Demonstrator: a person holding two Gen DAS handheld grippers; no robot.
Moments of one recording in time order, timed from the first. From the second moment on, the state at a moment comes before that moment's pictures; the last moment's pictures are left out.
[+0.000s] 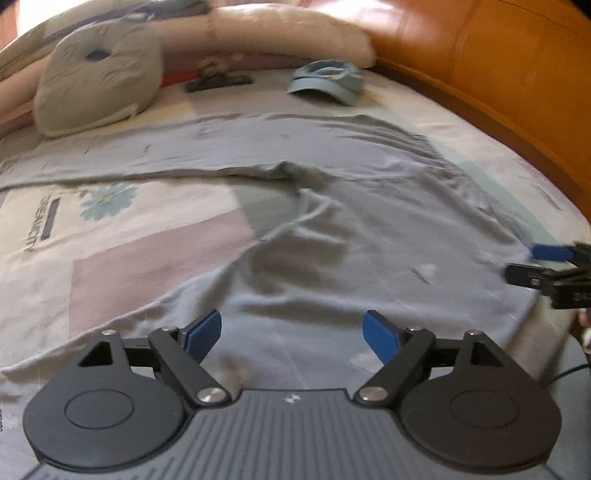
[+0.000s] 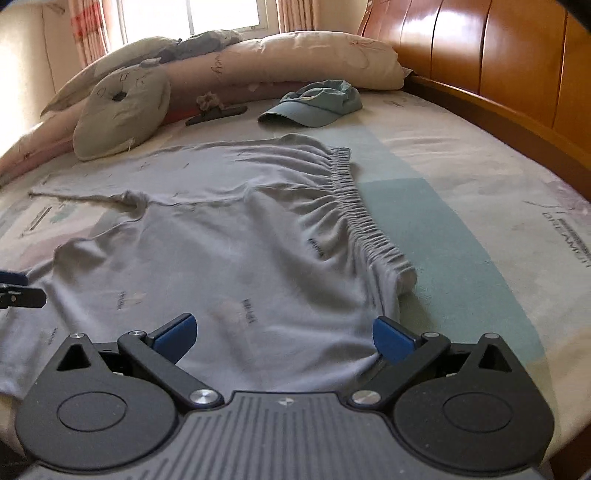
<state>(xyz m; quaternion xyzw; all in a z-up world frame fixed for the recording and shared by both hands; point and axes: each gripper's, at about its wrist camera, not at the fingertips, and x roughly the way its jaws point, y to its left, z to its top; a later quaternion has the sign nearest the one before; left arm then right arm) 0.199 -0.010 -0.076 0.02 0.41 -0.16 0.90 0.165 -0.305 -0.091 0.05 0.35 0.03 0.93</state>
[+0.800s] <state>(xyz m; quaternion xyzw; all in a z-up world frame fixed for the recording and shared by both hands) 0.148 0.143 -0.037 -0.07 0.44 -0.05 0.90 0.155 -0.231 -0.103 -0.02 0.39 0.09 0.92</state>
